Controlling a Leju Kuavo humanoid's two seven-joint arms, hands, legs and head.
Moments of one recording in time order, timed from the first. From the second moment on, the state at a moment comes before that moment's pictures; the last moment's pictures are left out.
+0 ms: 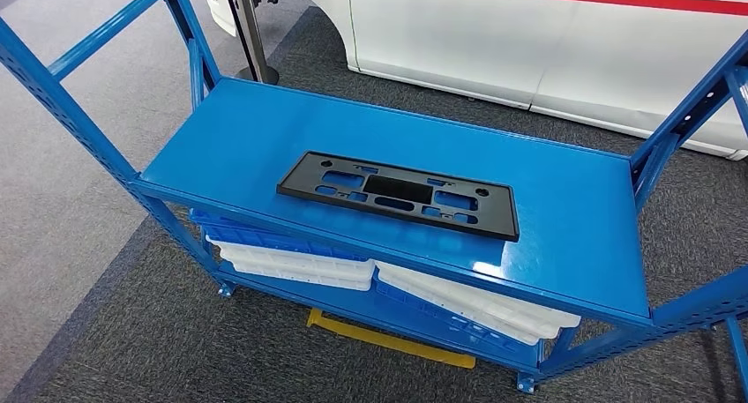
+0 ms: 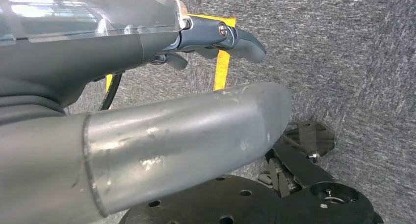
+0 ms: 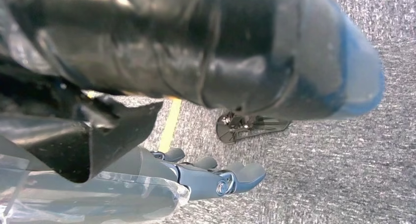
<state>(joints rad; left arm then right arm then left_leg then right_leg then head) 0.01 -0.14 0.52 -0.19 -0.56 0.14 -0.12 -0.01 0.02 -0.38 -0.18 0.04 0.17 -0.16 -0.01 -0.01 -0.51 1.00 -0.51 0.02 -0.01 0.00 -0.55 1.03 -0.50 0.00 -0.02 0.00</state>
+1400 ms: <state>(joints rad) 0.01 -0.14 0.52 -0.19 -0.57 0.14 -0.12 -0.01 0.02 -0.38 -0.18 0.05 0.17 -0.16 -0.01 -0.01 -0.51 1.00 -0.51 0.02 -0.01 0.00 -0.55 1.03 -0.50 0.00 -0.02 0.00</state>
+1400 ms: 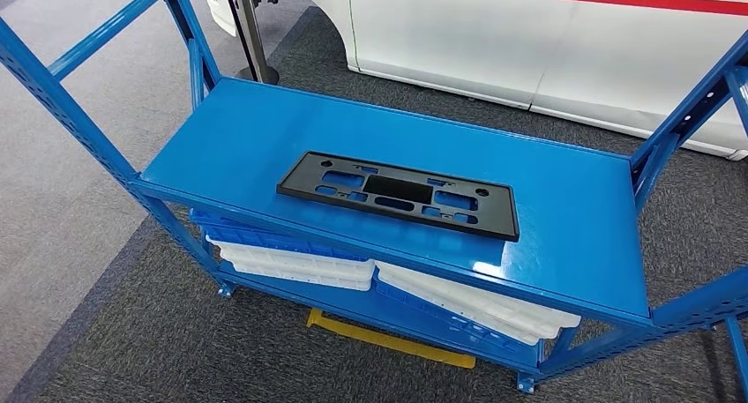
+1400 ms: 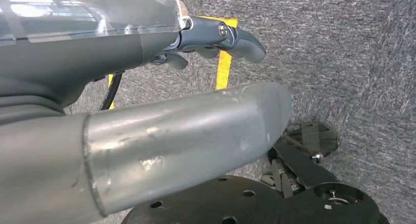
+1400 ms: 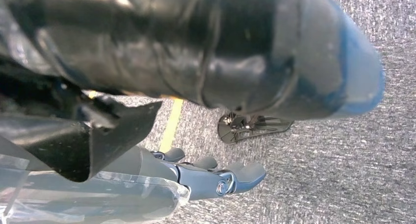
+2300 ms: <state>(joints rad) 0.01 -0.14 0.52 -0.19 -0.57 0.13 -0.11 -0.01 0.02 -0.38 -0.18 0.05 0.17 -0.15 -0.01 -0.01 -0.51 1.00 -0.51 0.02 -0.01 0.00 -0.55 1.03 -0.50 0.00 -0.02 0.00</state>
